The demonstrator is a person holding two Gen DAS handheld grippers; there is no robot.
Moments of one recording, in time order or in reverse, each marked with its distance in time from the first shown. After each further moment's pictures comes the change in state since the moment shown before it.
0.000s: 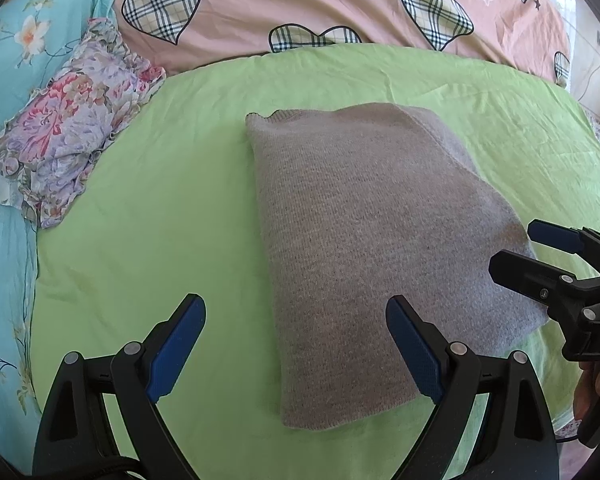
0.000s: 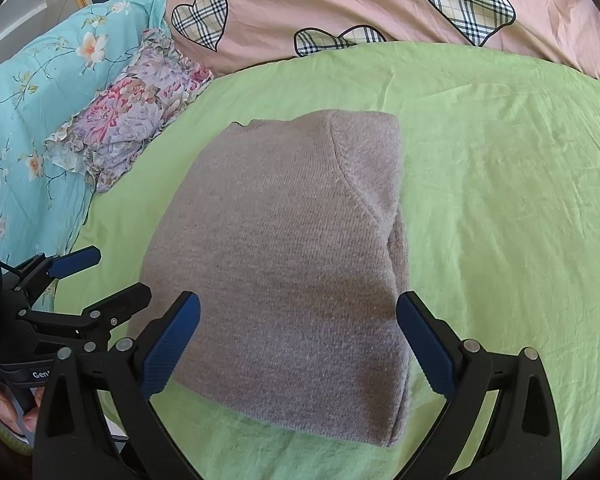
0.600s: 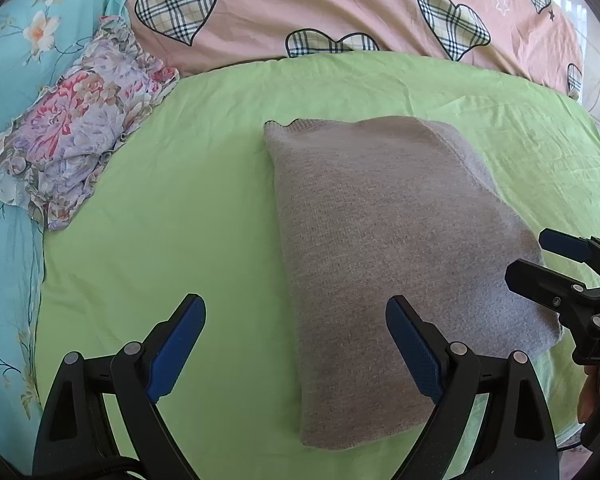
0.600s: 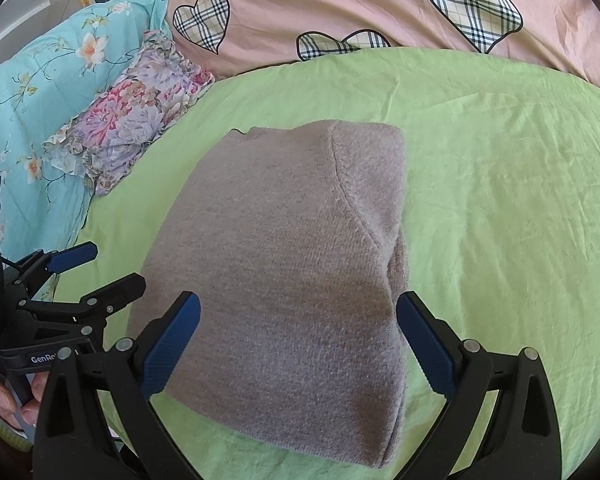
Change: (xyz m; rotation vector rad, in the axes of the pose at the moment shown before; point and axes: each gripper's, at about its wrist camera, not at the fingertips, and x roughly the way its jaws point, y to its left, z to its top) left arm 0.005 0.009 0.012 -0.040 -0.011 0.036; right arm 0.008 0.000 0.013 -0.011 -0.005 0.000
